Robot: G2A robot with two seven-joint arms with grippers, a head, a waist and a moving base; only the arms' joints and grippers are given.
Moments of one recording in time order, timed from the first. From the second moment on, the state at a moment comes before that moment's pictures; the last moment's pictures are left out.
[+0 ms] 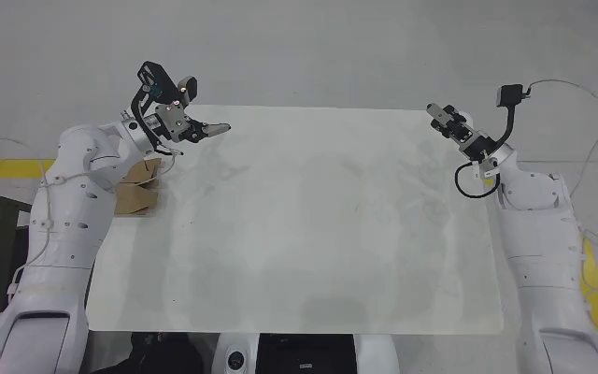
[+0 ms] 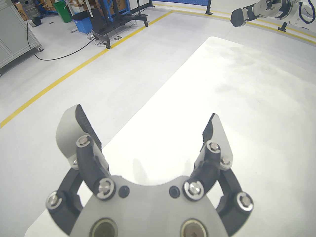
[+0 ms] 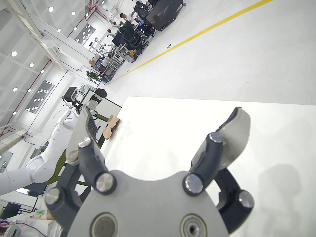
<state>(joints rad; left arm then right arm) 0.74 -0.98 -1.28 -1.20 1.08 -0.89 -0.08 -0.84 -1.13 1.48 -1.10 -0.08 -0.63 0.67</state>
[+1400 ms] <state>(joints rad) 0.70 -0.98 -1.31 -1.10 0.80 -0.89 -0.34 -0.84 -1.13 1.48 -1.10 -0.08 -0.63 0.67</state>
